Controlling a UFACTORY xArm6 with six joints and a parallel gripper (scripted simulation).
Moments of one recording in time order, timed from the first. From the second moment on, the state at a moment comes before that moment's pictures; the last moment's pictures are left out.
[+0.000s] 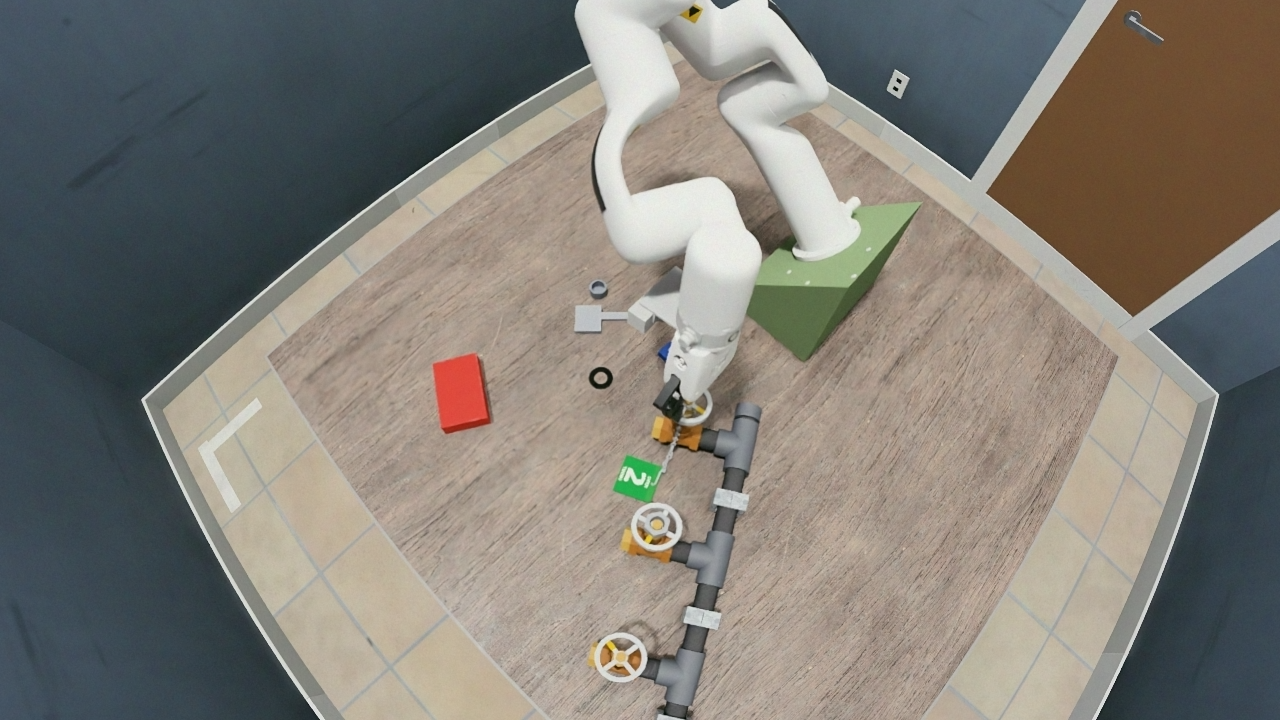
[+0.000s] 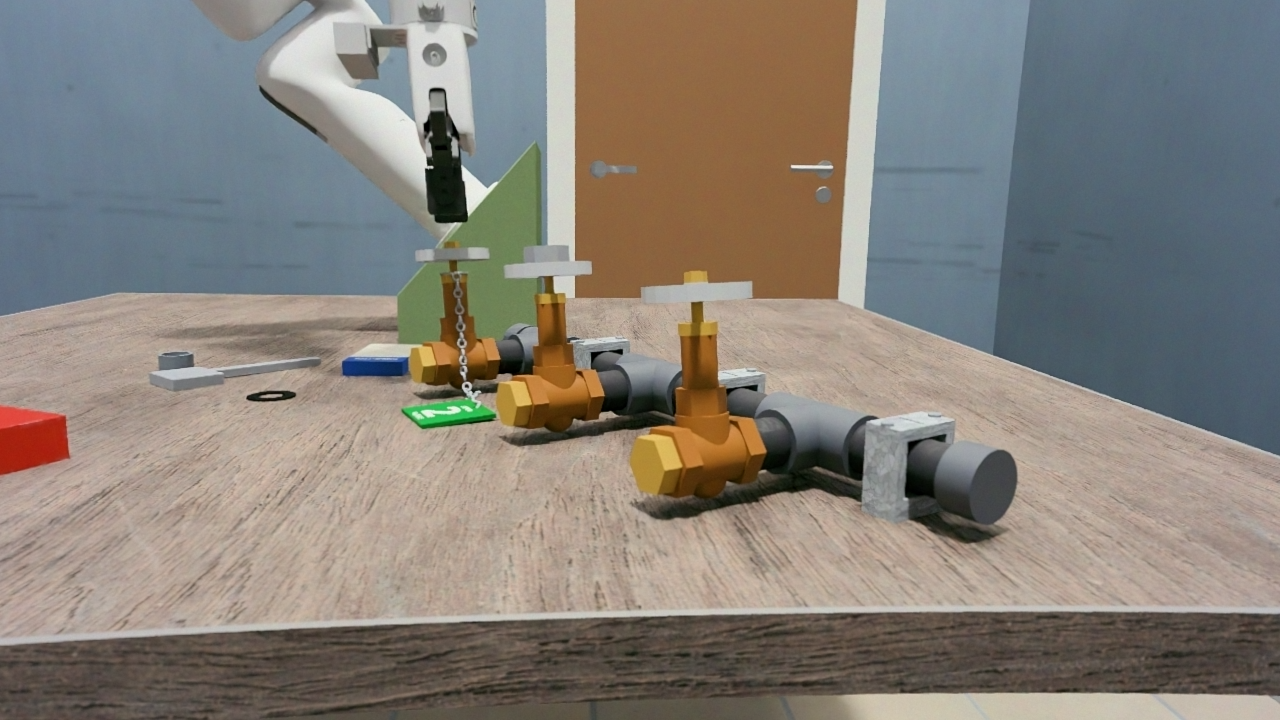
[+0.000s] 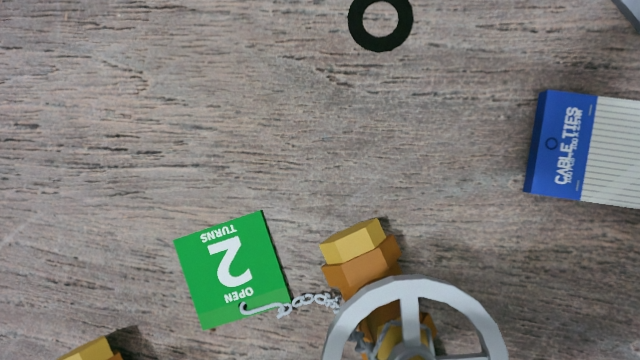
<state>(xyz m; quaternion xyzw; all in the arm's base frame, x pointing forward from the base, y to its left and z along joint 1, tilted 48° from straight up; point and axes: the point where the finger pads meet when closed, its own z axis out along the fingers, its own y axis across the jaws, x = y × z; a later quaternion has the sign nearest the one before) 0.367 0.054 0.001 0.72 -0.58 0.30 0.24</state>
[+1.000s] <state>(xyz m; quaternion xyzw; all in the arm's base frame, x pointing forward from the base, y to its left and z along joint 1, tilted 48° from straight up) 0.373 0.024 -0.029 0.72 -0.58 0.30 0.24</state>
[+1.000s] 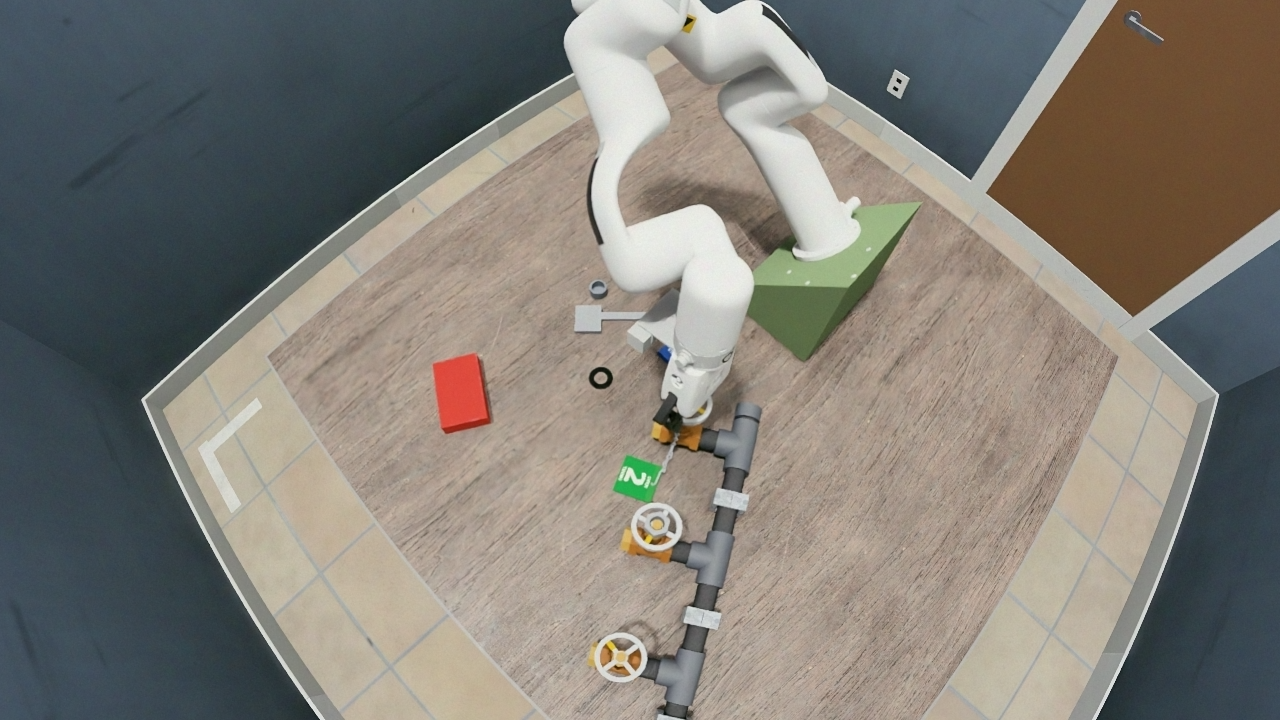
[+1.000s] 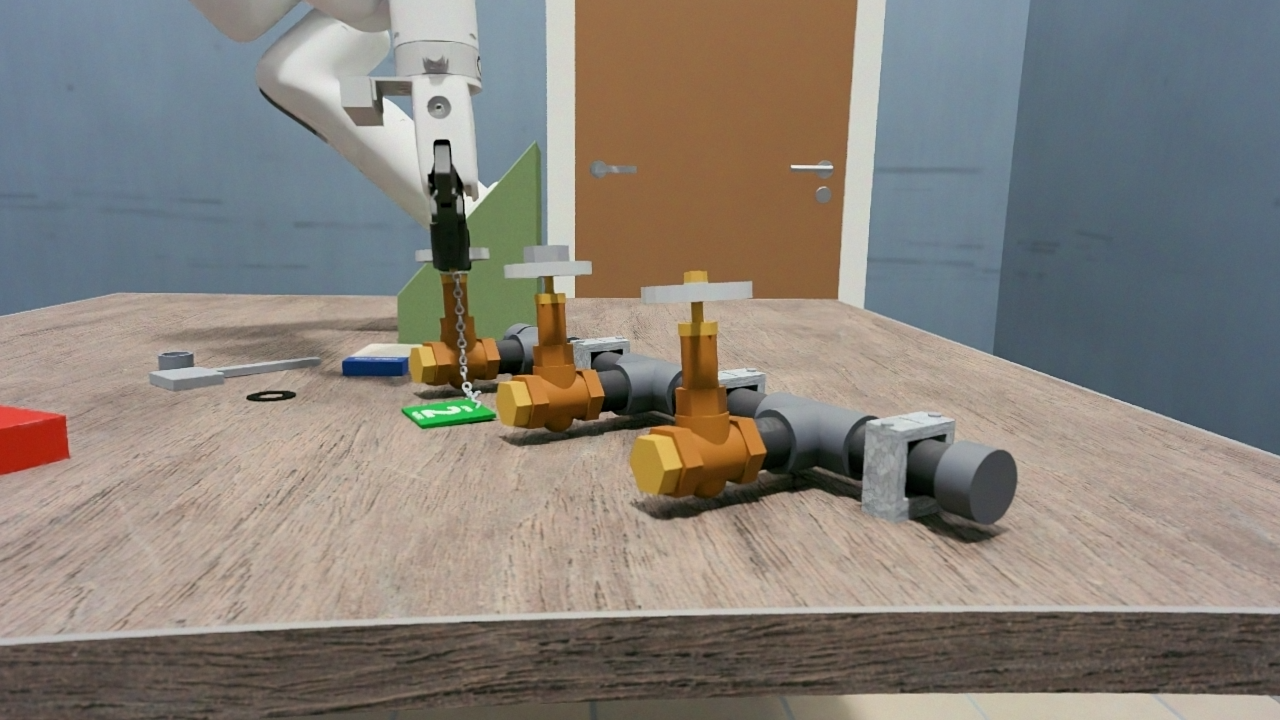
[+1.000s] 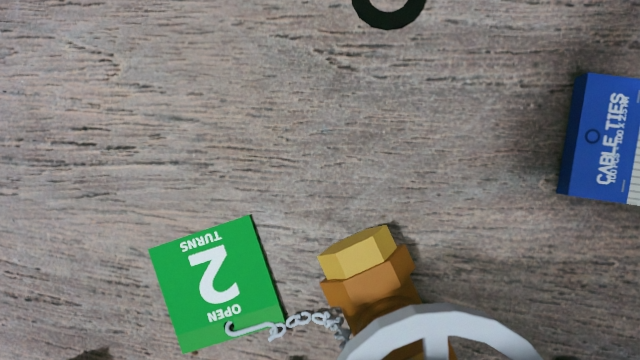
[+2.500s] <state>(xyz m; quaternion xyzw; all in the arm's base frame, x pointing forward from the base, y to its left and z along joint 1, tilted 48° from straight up) 0.373 0.024 -0.029 0.77 -0.51 0.28 0.27</state>
